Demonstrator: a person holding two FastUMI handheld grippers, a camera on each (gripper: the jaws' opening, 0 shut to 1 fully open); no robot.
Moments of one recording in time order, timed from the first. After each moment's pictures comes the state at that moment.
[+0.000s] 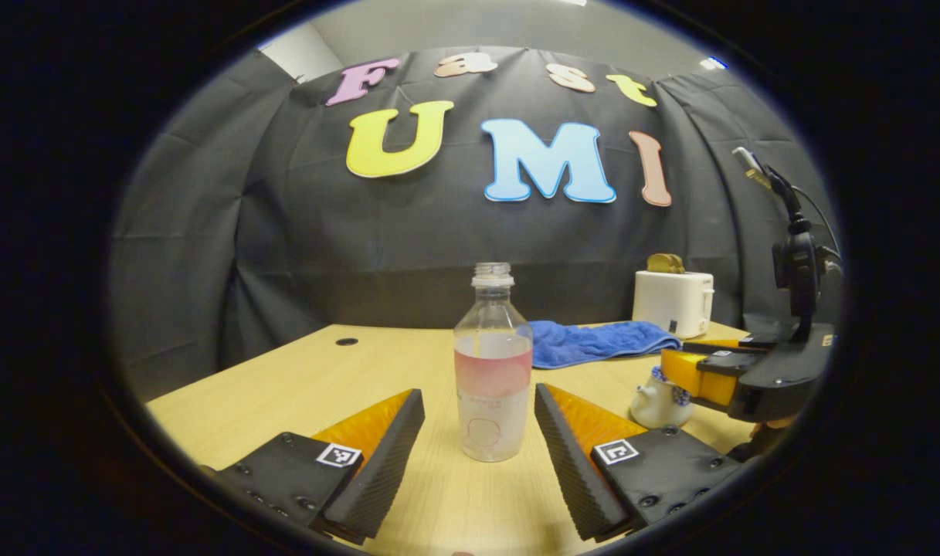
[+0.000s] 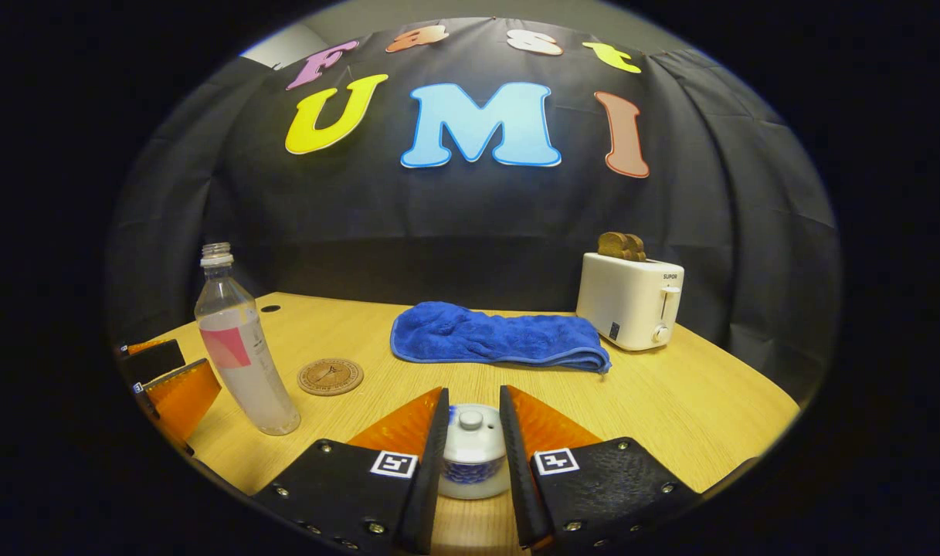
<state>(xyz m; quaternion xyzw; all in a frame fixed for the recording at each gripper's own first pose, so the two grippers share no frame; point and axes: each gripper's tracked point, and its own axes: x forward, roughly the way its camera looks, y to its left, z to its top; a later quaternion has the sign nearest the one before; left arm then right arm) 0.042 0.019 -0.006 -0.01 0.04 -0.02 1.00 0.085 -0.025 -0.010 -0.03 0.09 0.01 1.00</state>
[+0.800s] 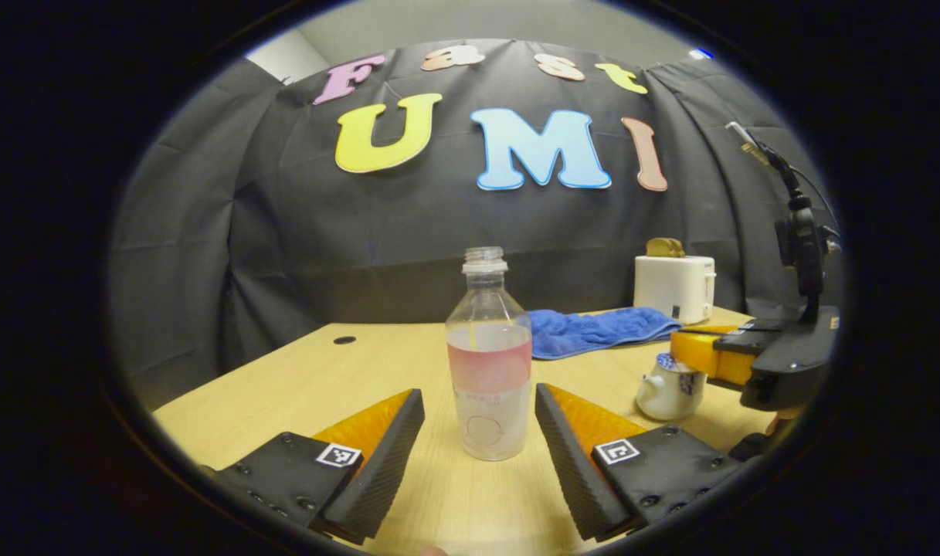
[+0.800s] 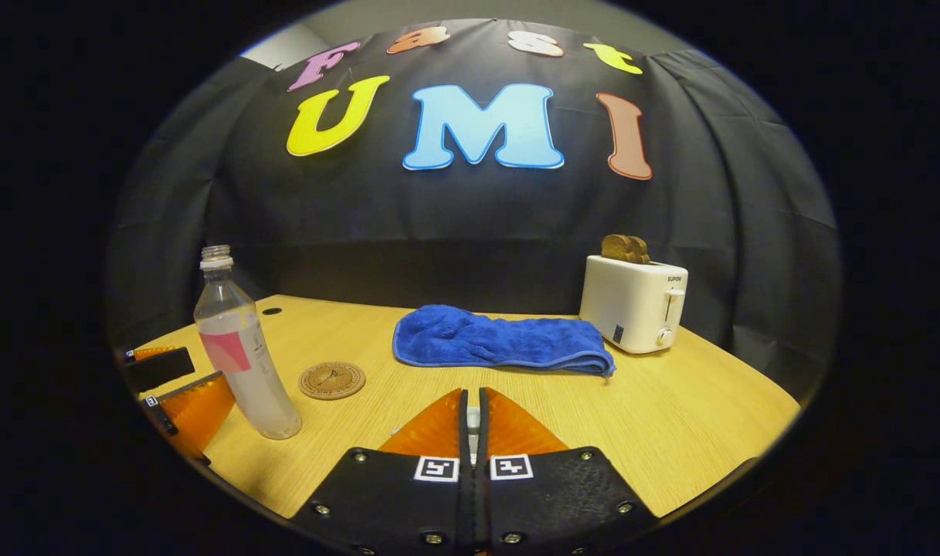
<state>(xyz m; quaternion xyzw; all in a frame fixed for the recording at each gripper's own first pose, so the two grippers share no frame) 0.054 0.016 -0.019 0.02 0.07 -0.02 1.00 0.087 -0.023 -0.007 -0.01 0.09 0.02 1.00</state>
